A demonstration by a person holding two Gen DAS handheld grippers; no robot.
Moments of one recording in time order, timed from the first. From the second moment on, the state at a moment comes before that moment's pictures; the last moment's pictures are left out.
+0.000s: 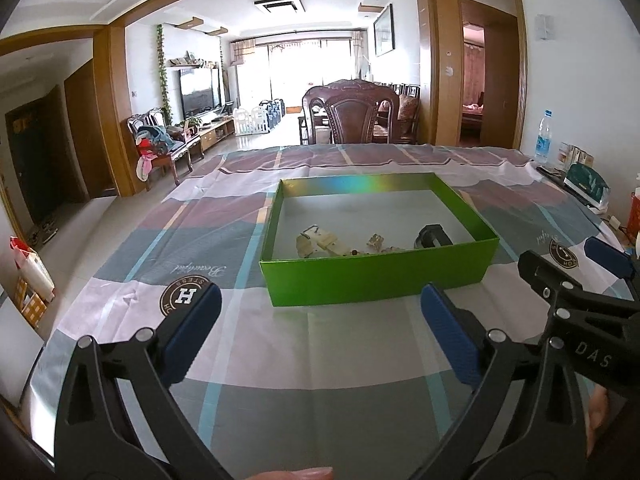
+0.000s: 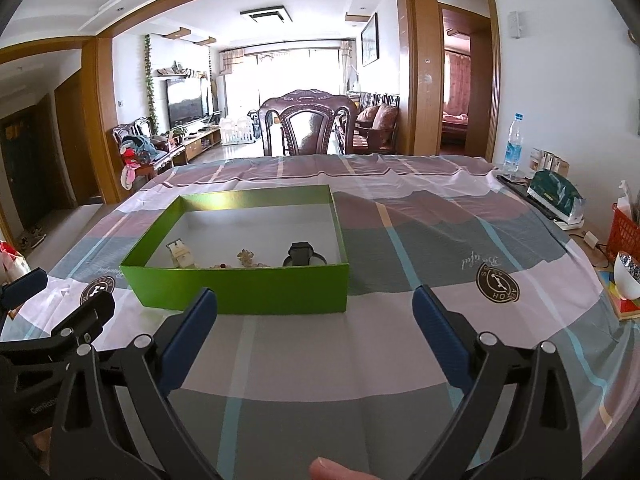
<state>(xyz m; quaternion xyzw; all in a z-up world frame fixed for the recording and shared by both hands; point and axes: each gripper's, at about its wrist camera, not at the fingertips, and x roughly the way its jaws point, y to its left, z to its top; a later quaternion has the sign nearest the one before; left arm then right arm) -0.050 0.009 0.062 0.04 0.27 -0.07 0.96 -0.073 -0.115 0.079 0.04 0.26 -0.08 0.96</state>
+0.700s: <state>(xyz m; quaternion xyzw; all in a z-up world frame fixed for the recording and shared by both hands) -0.050 0.010 0.060 0.04 0.27 -0.07 0.96 -0.073 -0.116 0.078 0.04 0.26 -0.08 0.96</state>
